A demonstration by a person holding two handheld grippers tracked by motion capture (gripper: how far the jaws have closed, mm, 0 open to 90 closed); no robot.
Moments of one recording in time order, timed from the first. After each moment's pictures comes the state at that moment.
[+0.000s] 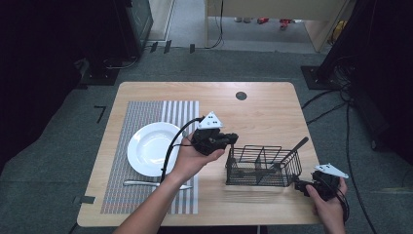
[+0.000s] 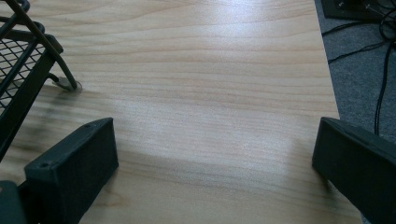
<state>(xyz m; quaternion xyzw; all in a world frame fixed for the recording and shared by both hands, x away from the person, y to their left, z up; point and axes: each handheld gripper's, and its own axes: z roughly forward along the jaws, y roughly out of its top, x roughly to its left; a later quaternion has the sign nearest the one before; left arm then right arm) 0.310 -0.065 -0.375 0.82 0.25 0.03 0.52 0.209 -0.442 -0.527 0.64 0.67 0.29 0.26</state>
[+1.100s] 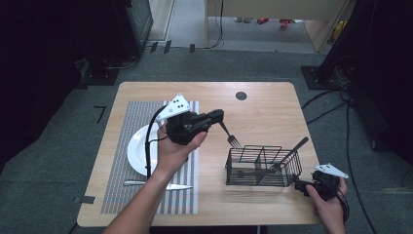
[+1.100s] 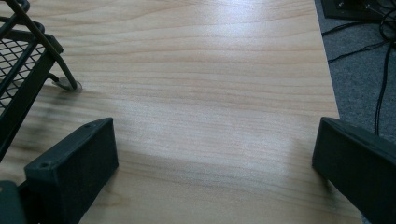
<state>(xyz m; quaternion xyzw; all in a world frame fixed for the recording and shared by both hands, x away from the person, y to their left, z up) 0.299 -0.007 -0.306 0.71 0.28 0.07 0.65 0.209 -0.442 -0.527 0.64 0.67 0.29 0.26</state>
